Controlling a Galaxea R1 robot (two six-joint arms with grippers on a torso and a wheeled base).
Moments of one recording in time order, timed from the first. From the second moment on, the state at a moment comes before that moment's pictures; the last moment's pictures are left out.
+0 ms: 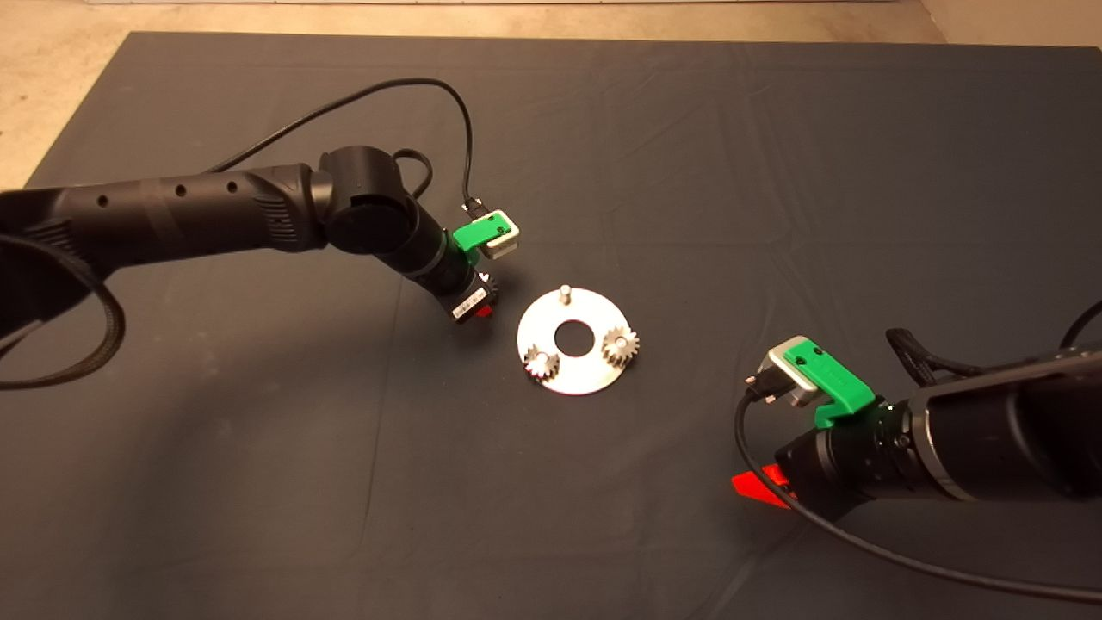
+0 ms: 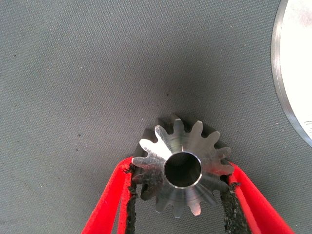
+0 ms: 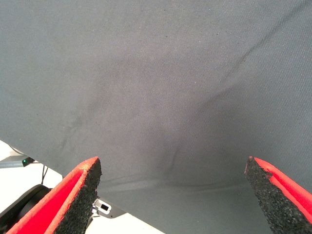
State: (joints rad) left arm -0.31 2.55 -1.28 0.51 1.12 -0.39; right arm 0.26 2.31 -0.38 -0.56 -1.53 1.49
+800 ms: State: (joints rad) left arm -0.31 2.55 -1.28 0.51 1.12 -0.39; right arm 0.26 2.27 -0.38 -0.56 -1.53 1.49
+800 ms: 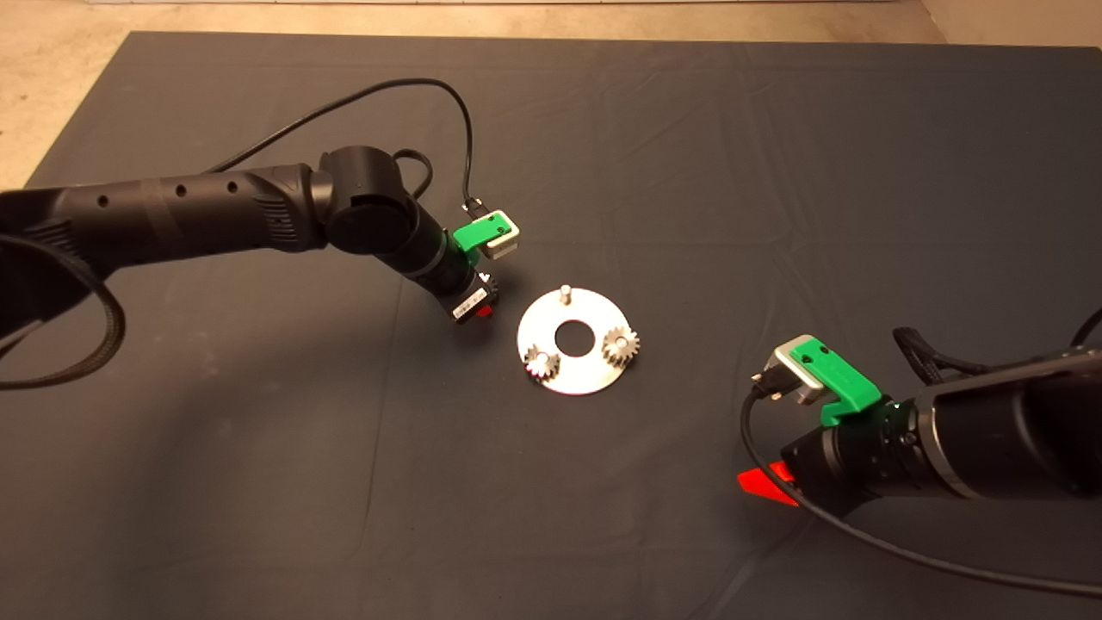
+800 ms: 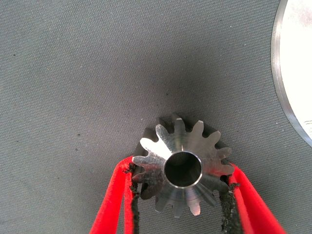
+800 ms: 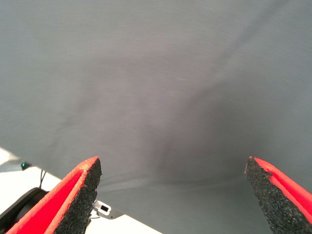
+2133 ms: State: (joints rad) left arm -0.33 2.56 -1.17 0.50 1.18 -0.41; right arm 0.28 2.03 -0.38 -0.56 -1.53 1.40
